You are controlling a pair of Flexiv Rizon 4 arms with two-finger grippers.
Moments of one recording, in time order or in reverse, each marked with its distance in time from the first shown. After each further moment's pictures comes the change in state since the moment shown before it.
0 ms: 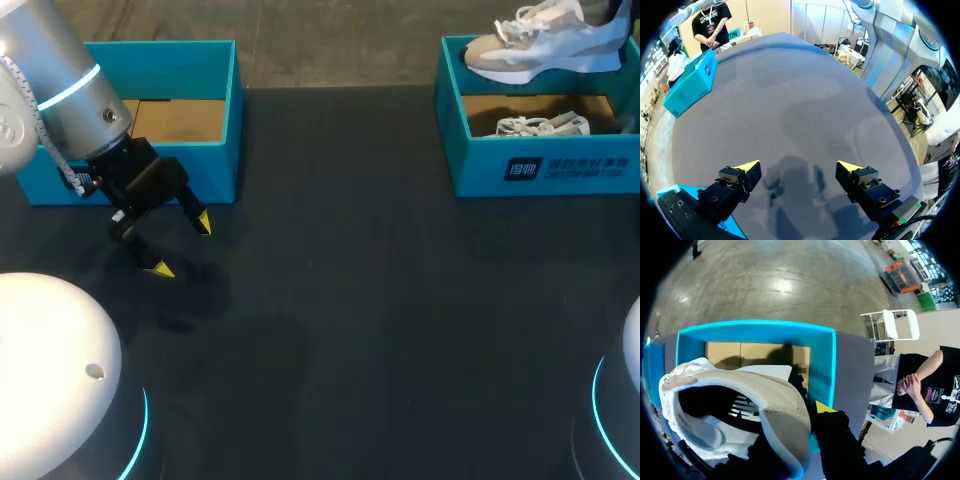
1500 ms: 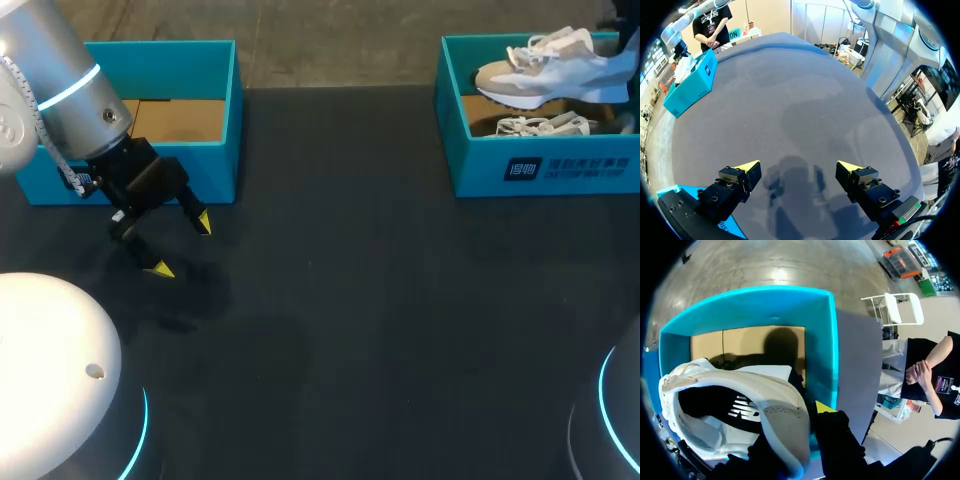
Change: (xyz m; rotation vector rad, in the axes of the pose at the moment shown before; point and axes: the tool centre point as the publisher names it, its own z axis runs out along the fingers) left arm 0.000 0.000 0.000 0.000 0.000 0.000; right arm -0.011 -0.024 0.058 0.088 0.028 0.050
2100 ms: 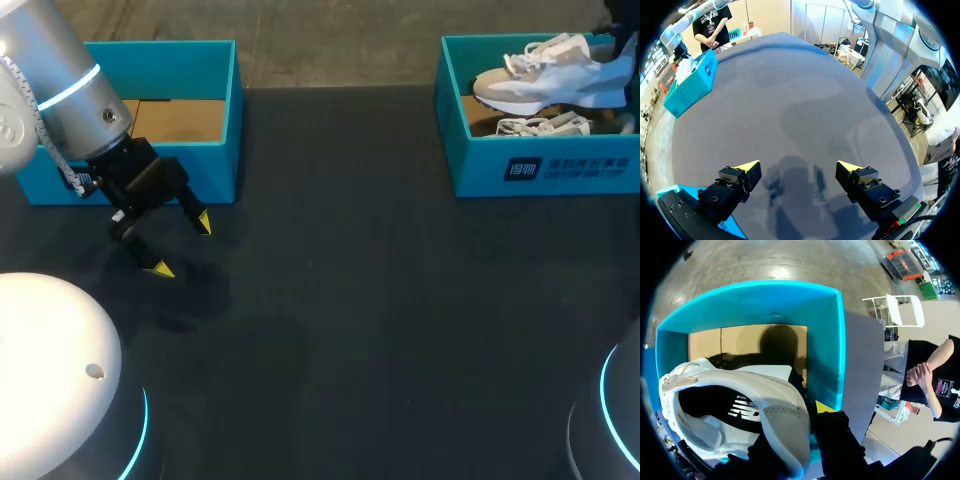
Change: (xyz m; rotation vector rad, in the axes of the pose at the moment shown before) left arm 0.000 0.000 0.000 0.000 0.000 0.000; right arm 0.004 0.001 0.010 0.017 -0.009 -0.017
